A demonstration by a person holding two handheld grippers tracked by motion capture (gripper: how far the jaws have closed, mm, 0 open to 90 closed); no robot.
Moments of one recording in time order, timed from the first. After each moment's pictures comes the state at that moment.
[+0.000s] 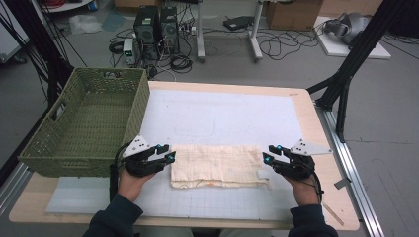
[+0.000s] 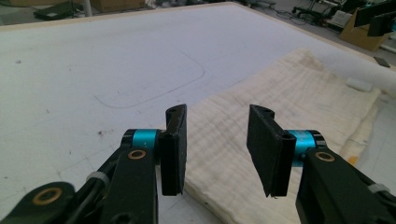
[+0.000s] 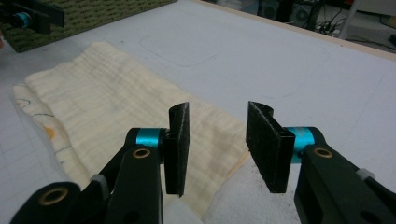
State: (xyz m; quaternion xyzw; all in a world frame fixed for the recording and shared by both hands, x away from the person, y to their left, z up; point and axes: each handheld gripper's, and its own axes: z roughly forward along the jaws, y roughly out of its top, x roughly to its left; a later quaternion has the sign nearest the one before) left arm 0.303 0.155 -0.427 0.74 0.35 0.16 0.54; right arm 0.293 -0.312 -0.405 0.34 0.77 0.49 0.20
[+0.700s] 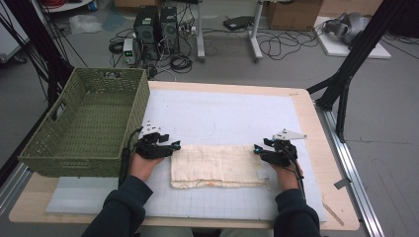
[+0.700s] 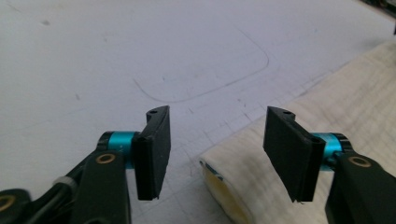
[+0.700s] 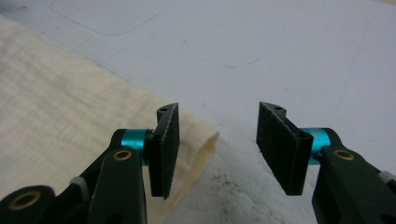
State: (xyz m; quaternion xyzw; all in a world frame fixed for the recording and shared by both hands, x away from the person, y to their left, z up) left arm 0.363 0.137 -0.443 0.76 0.43 0.15 0.47; right arm 0.351 -0.287 -0.438 0.42 0.78 0.41 0.20
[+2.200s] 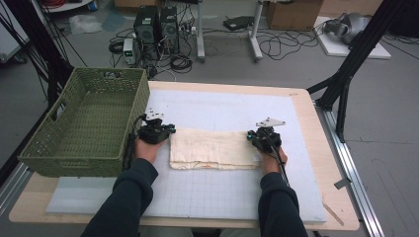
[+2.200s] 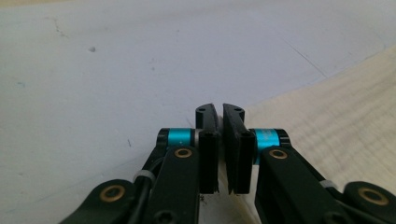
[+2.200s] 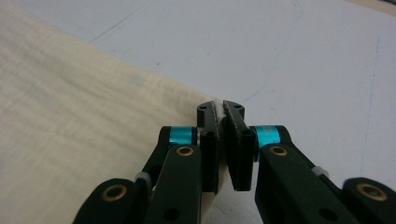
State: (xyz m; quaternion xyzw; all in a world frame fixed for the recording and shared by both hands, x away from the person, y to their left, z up) left arm 0.406 0.138 -0.437 0.74 0.46 0.18 0.45; right arm 0.397 -0.251 -0.445 0.44 0.78 0.36 0.24
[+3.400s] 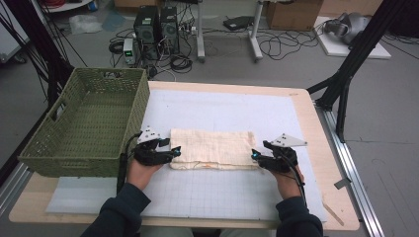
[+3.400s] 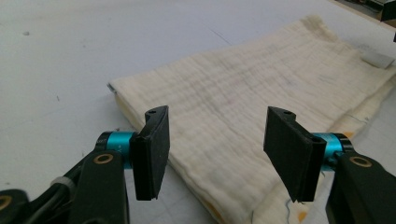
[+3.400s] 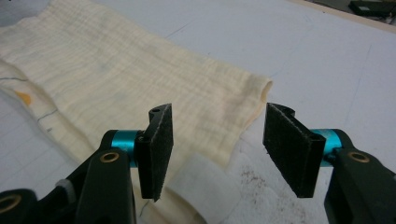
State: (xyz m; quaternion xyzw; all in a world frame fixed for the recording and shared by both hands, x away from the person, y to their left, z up) left arm 0.334 0.139 -0.435 0.76 0.40 0.15 0.49; right arm 0.319 -0.278 -0.424 0.40 0.78 0.42 0.23
